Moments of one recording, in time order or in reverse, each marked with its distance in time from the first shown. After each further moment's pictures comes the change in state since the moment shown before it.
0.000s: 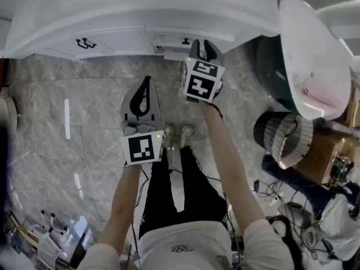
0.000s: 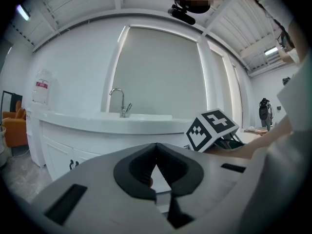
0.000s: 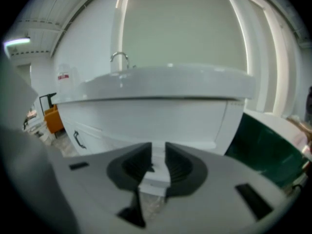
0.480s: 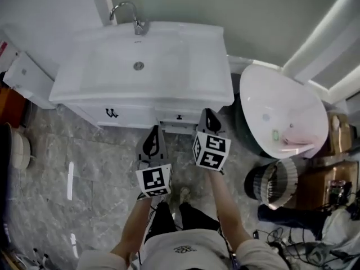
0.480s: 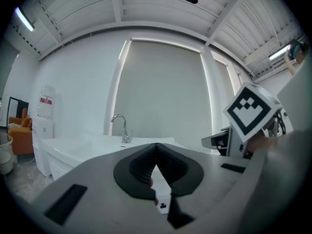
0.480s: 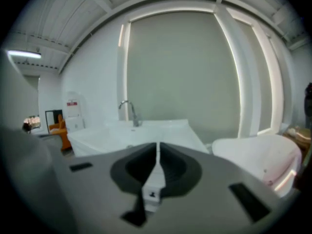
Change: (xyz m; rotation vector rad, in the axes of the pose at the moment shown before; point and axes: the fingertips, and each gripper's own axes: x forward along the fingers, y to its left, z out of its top) left arm -0.035 -0.027 0.172 0.020 -0.063 0.053; right arm -0.201 -0.027 0.164 0.028 -0.224 0.032
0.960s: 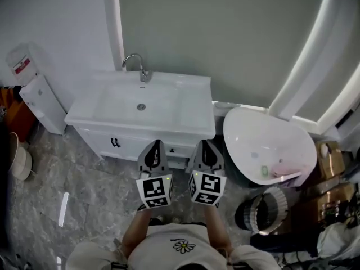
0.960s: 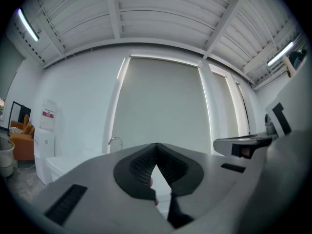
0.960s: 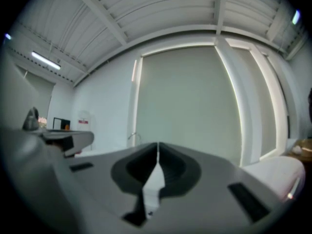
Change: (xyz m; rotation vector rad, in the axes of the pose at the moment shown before) left arm -0.055 -0.058 0.142 -0.005 -0.146 0.019; right arm -0.161 -0.004 0.119 -0.058 -0.330 0.066
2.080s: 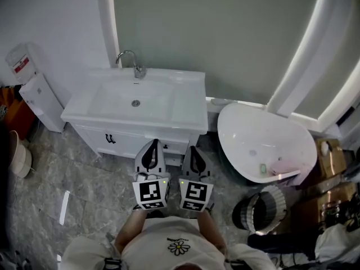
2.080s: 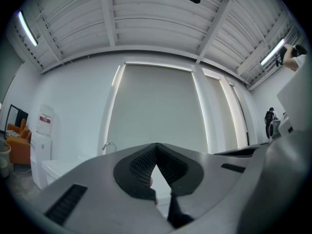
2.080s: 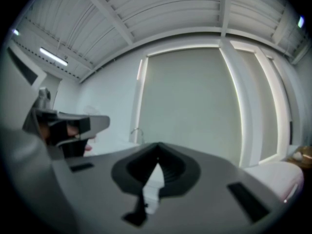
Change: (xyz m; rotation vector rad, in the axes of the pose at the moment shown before) left arm -0.012 -0.054 0.004 0.037 -0.089 -0.019; right arm -0.033 -0.011 -0.025 -0.058 0.000 0.045
